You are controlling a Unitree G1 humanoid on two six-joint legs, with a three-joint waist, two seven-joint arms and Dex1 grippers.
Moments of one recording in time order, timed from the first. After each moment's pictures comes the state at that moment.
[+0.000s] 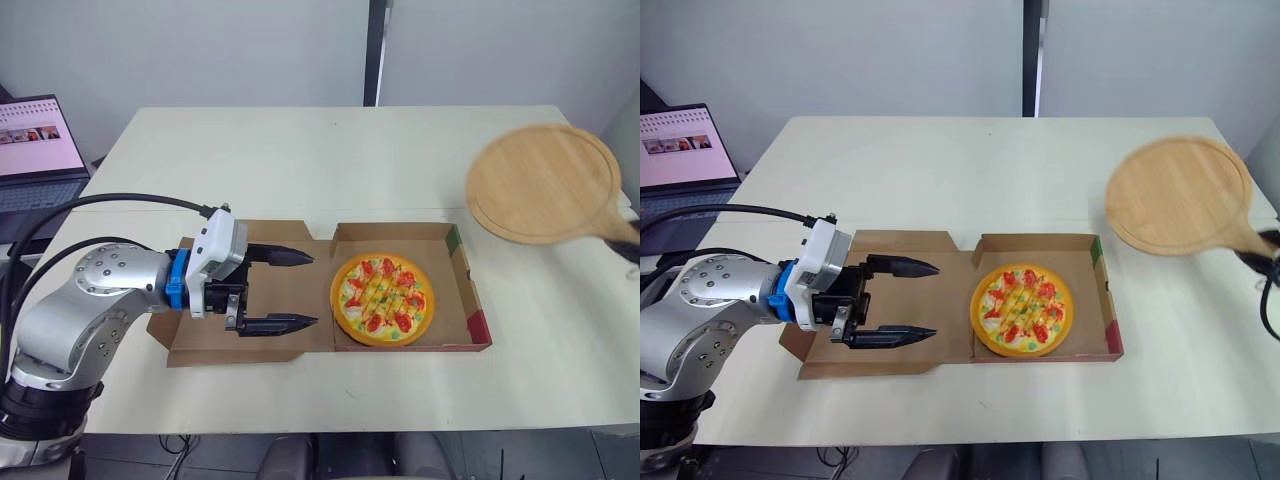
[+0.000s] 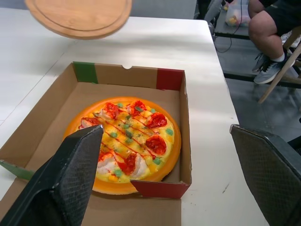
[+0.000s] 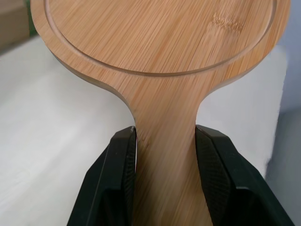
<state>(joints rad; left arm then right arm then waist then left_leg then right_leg) -0.36 0.88 0.07 -0.46 -0.74 0.60 -1.17 0.05 -1.00 -0.68 -0.08 0.16 0.48 1.02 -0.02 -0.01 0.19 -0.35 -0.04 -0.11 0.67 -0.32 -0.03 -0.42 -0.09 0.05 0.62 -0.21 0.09</state>
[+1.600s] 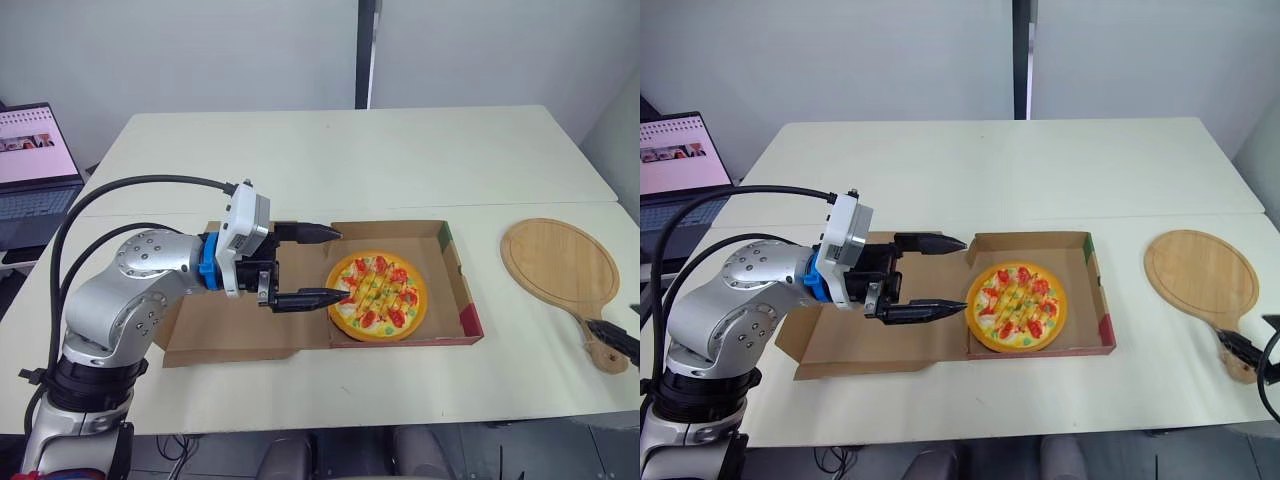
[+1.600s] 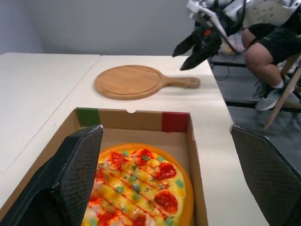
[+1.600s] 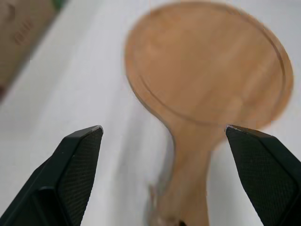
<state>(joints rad) -0.46 0.72 0.02 -0.40 -0.72 0.61 -1.07 0.30 -0.89 -0.81 -0.37 0.47 0.81 0.87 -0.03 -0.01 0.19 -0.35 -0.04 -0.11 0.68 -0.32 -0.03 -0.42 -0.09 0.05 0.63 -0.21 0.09</state>
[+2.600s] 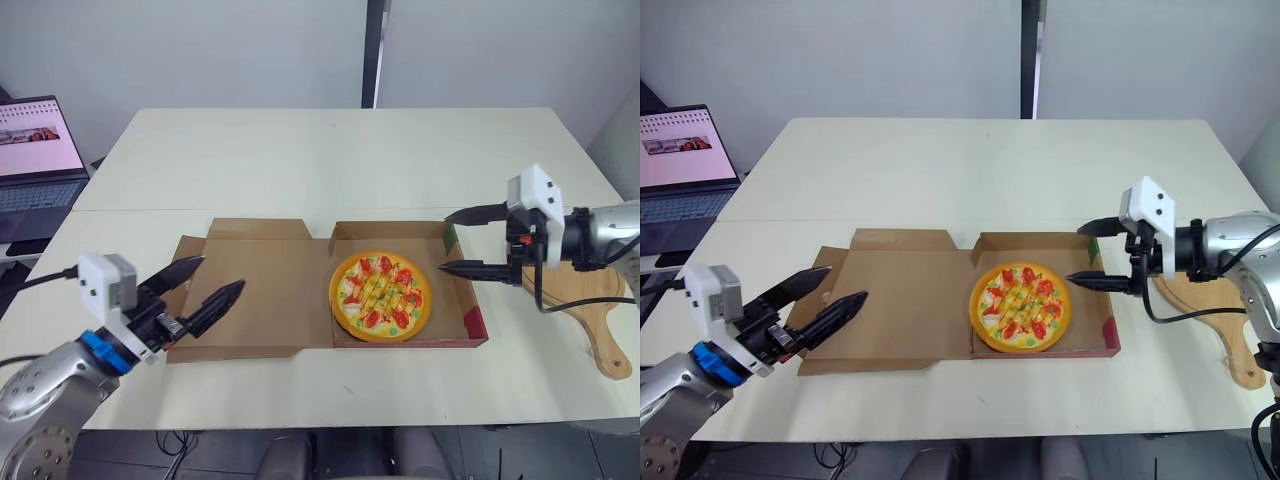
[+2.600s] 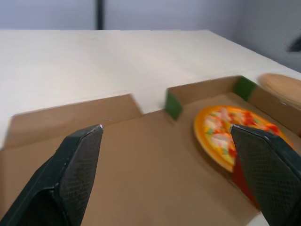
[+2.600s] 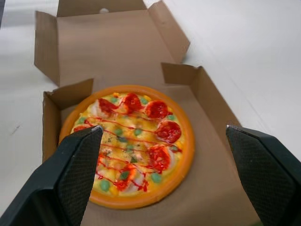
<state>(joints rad) 0.30 0.55 0.63 -0.68 -0.92 0.67 -0.56 -0.57 -0.95 0.05 -0.22 0.50 0.62 1.18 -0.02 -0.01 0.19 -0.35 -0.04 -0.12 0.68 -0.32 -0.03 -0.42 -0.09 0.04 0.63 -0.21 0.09</state>
